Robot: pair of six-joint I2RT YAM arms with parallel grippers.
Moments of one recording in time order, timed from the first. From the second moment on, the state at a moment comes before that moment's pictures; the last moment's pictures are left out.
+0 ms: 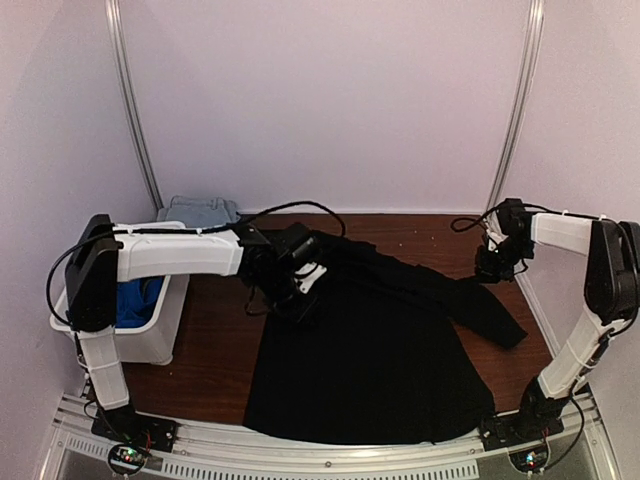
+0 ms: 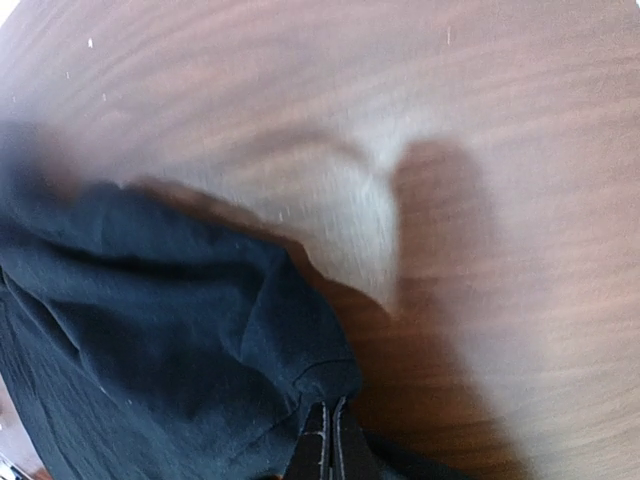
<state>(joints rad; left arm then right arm) -0.90 1.91 1.50 -0.75 0.08 -0.25 -0.02 1.66 1.13 -0.68 -0.20 0.29</state>
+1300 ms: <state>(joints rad) -0.91 1.82 1.34 -0.70 0.07 -0.20 -0.05 1.28 0.91 -0.56 -0.57 0.50</state>
